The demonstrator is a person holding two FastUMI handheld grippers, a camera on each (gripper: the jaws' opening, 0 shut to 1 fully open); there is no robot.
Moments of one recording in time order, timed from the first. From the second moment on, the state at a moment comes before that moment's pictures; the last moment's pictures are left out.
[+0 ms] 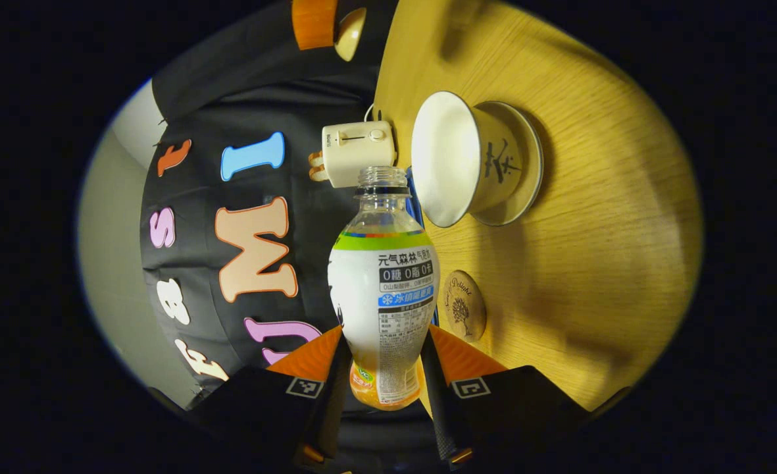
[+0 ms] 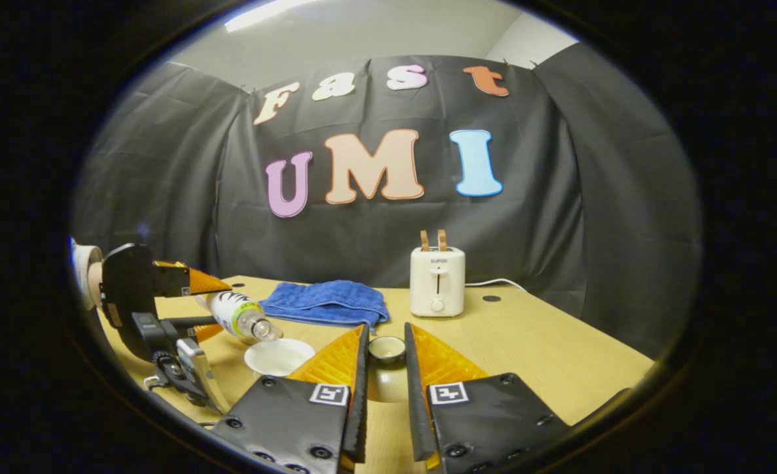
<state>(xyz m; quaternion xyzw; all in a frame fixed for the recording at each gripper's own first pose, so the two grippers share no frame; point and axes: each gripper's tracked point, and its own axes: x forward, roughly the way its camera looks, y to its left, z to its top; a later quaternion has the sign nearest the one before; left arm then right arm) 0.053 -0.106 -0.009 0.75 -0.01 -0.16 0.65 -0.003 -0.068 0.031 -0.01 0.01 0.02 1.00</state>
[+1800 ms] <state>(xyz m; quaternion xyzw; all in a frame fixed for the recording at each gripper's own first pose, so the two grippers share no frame) 0.063 -0.116 0.033 0.89 -0.03 -0.16 0.43 -0.006 -0.075 0.027 -0.01 0.01 0.02 1.00</state>
